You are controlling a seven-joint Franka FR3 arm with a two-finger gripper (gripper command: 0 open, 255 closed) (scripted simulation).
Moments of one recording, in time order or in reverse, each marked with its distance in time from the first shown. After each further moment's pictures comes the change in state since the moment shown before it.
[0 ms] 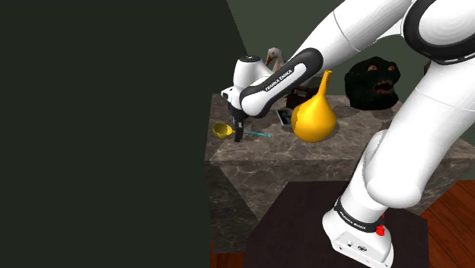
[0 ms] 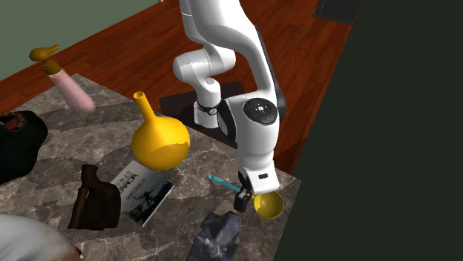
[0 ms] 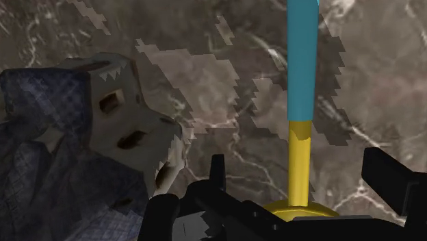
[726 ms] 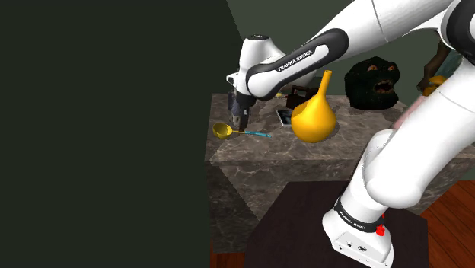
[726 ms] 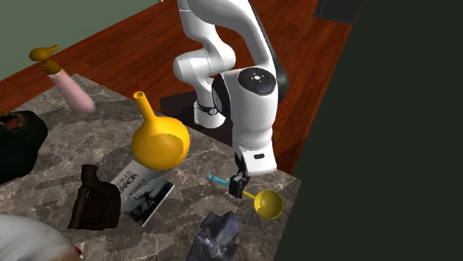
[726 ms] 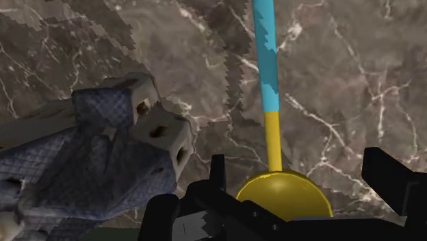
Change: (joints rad) arm -0.003 -0.163 0.001 0.004 0.026 -0.176 0.027
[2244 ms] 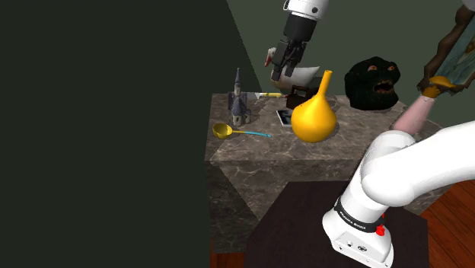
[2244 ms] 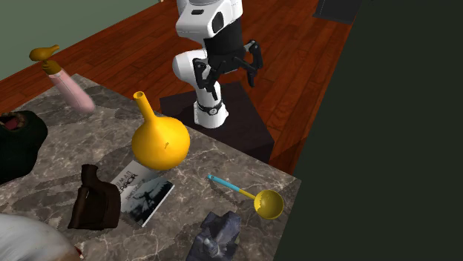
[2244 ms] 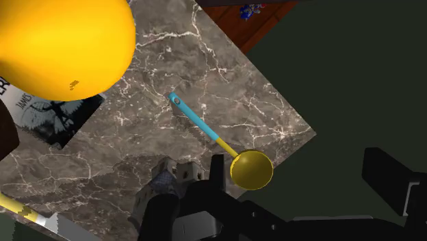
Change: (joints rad) arm -0.109 -0.513 0.028 0.203 0.204 -0.752 0.497
